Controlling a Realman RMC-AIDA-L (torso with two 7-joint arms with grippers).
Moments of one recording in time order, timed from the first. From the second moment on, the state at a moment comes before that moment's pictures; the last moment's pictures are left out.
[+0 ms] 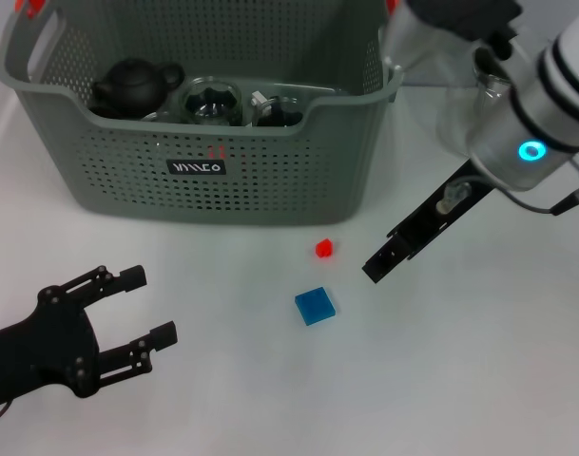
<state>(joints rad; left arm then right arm) -0.27 -2.13 0.27 0.61 2.12 1.86 -0.96 0.90 2.10 -1.38 -1.20 -2.56 -1.67 2.78</state>
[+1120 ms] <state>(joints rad) -0.27 -2.13 0.27 0.61 2.12 1.85 -0.96 0.86 2.11 -1.73 -1.11 -2.52 -1.22 2.57</state>
